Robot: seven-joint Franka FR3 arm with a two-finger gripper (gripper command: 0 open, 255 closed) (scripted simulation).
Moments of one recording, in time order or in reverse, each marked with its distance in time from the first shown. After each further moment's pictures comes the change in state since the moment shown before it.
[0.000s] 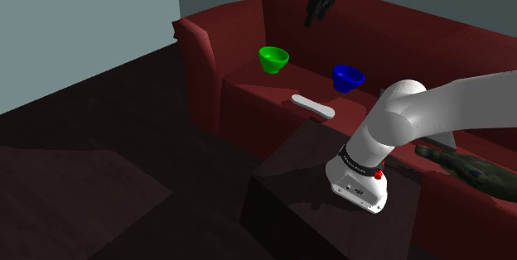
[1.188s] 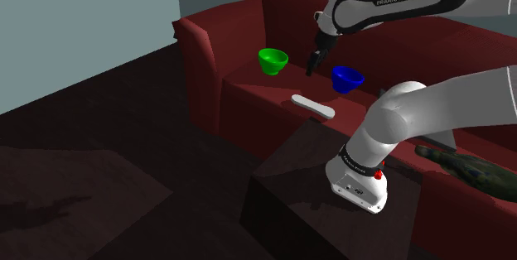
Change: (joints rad) arm -0.106 0.075 -0.196 -0.411 -0.187 0.426 -0.177
